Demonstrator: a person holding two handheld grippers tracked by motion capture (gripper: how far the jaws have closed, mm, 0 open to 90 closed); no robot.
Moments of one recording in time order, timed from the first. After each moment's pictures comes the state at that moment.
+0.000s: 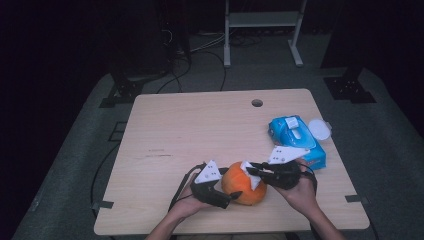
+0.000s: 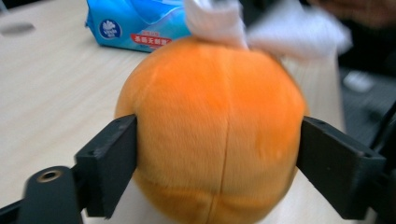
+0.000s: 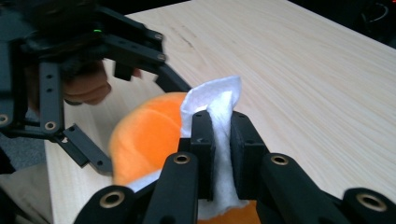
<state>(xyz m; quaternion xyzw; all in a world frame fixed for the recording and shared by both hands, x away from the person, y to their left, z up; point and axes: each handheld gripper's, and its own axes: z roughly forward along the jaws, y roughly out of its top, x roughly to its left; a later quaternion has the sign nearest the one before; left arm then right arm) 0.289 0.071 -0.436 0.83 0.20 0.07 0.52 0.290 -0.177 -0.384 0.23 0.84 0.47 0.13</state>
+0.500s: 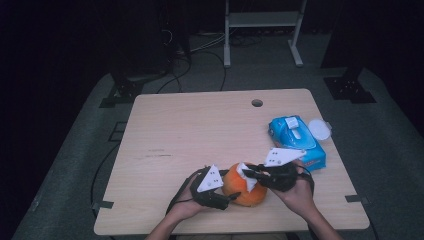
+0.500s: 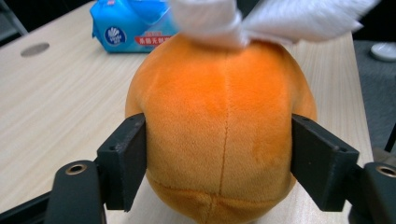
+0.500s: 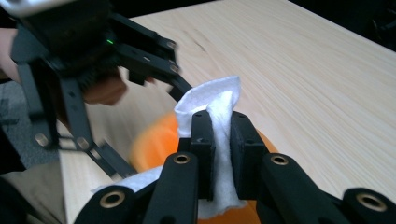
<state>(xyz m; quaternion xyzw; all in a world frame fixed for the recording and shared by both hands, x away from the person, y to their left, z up) 0.283 0.072 -0.438 0.85 0.14 0.13 0.49 0.288 -0.175 -0.382 0.23 0.84 0.47 0.13</state>
